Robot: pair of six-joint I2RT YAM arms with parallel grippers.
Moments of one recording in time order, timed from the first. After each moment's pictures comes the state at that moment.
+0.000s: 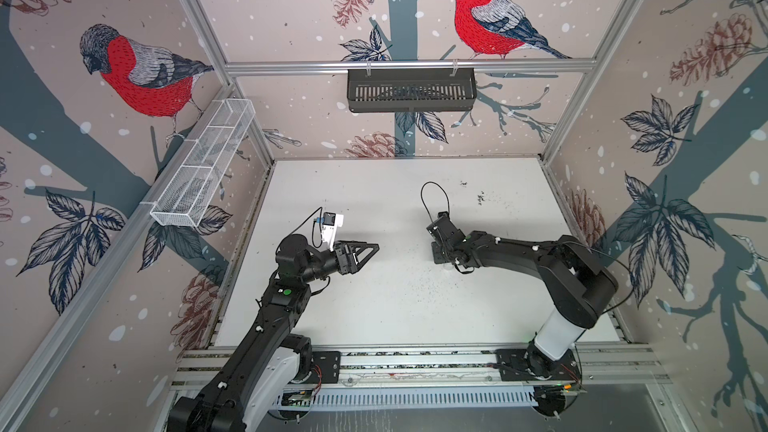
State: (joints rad) left arm -0.19 0.80 0.37 0.24 0.94 -0.73; right arm 0.75 1.74 0.95 -0.31 0.30 0.50
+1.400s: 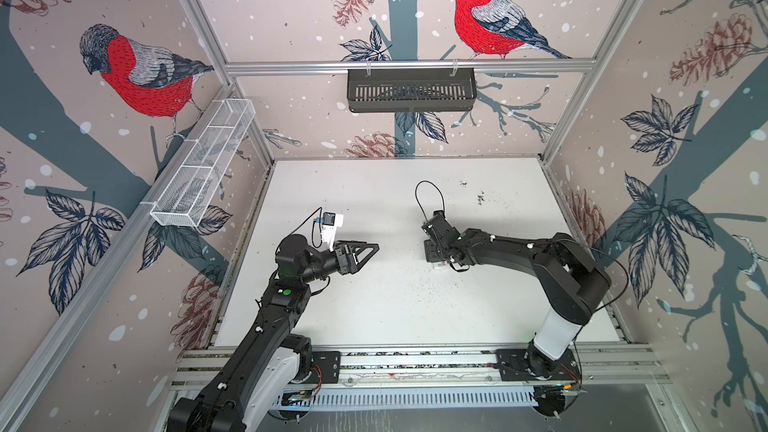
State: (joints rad) left arm -0.19 0.80 0.37 0.24 0.94 -0.73; right arm 0.76 1.75 0.98 -0.33 0.25 0.50
